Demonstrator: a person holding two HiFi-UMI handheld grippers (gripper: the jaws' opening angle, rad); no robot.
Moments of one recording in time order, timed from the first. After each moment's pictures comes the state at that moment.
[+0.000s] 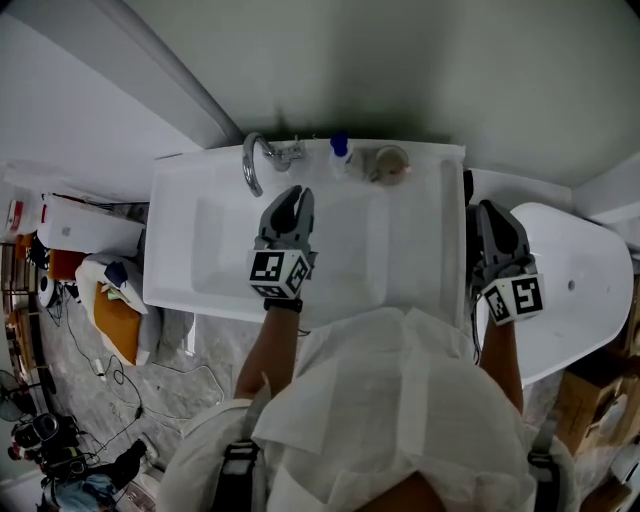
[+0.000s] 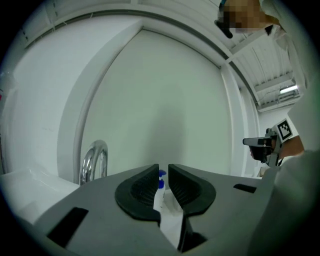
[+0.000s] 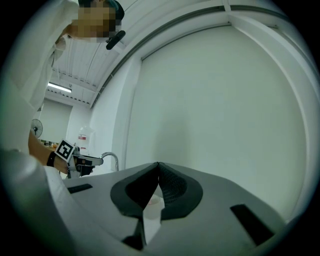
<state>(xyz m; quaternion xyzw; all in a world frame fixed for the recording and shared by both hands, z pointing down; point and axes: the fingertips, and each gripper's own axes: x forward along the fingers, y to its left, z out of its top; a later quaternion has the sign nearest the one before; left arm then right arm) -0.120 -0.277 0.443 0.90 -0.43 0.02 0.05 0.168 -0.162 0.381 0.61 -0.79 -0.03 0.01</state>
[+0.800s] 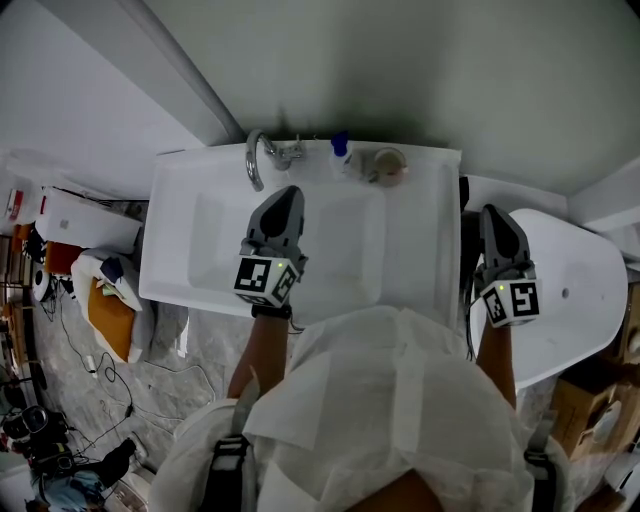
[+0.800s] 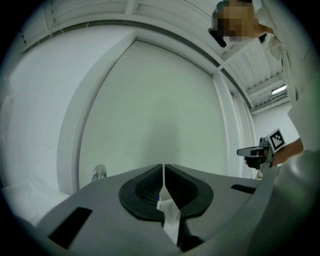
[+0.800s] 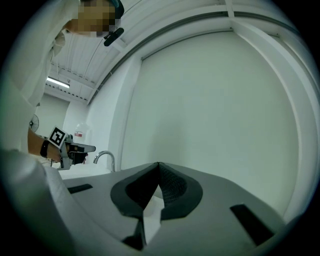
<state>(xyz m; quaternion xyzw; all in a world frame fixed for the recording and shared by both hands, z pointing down) -0.129 -0.251 0.394 0.91 -0.42 -0.02 0.01 0.180 -0.148 0.376 0.63 -0.77 -0.04 0.03</state>
